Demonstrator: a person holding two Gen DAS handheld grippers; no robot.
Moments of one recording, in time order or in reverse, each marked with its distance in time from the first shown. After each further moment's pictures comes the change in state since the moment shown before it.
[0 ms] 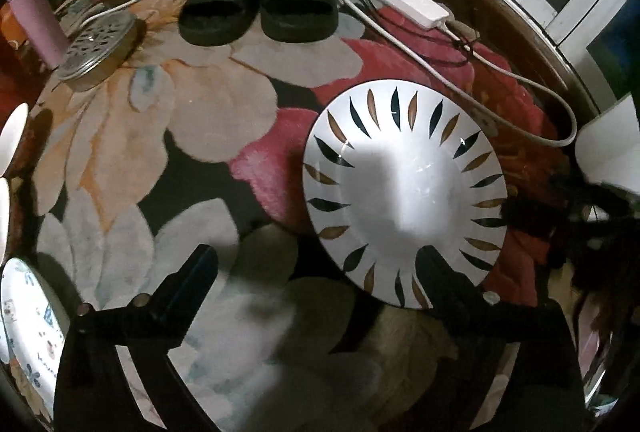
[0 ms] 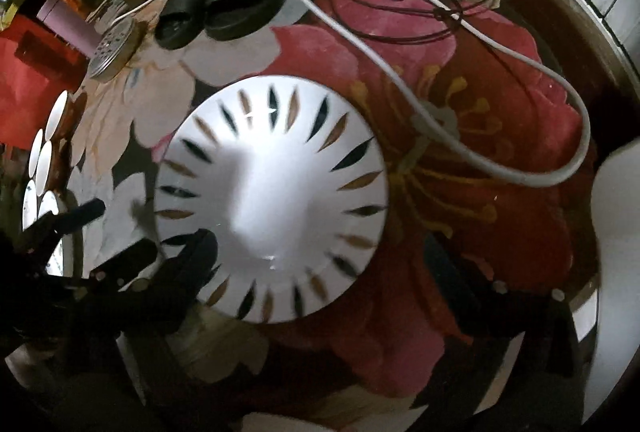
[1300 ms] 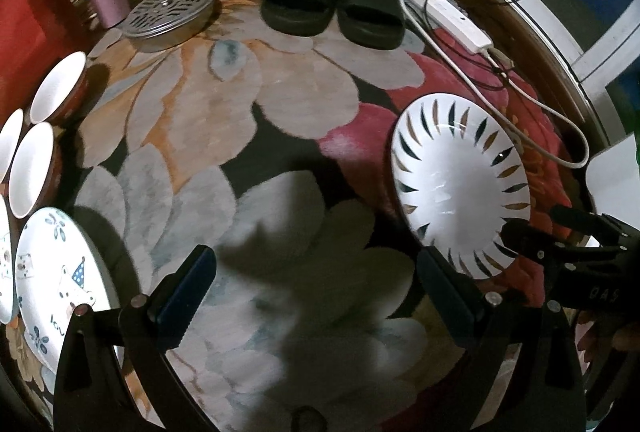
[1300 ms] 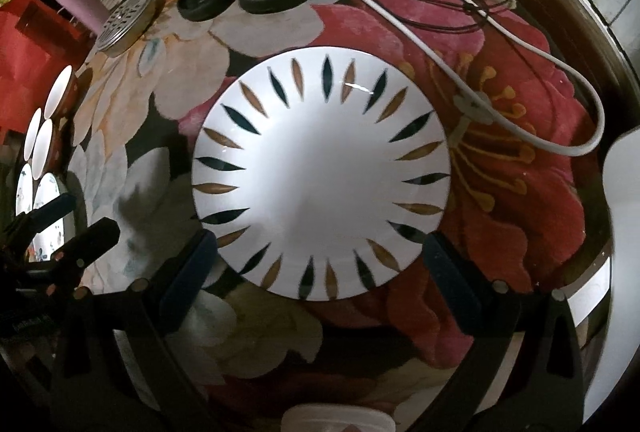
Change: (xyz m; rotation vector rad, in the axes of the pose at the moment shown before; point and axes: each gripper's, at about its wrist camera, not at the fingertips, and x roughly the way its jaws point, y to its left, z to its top) left arm -0.029 0.065 -0.023 -0.129 -0.012 0.038; right arm 0.010 0.056 -0.007 -0.026 0.017 -0.051
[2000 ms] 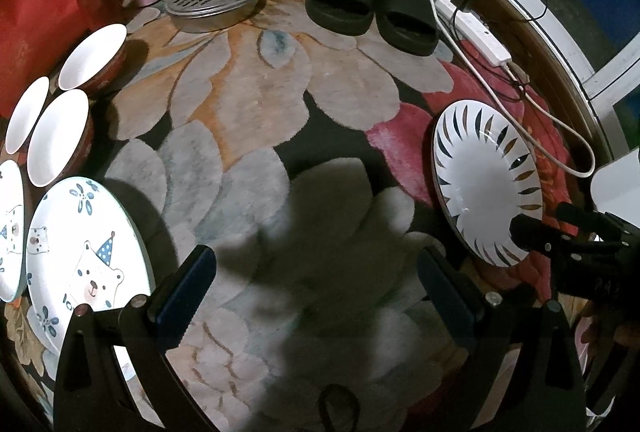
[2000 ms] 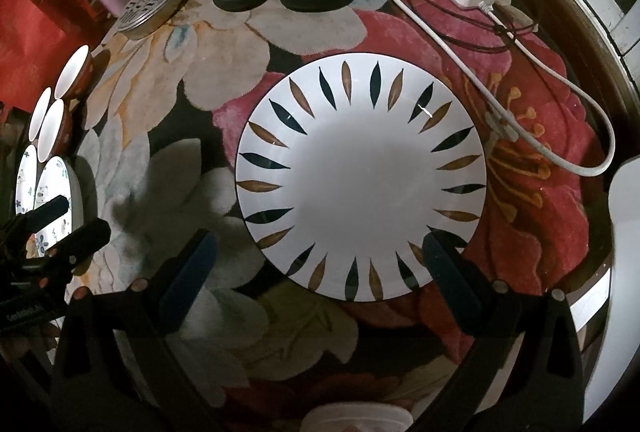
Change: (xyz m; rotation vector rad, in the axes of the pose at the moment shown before) left arm -0.013 0.040 -0.014 -0.058 -0.004 0.012; right arm -0.001 0.033 0.001 -0.051 -0.009 -0.012
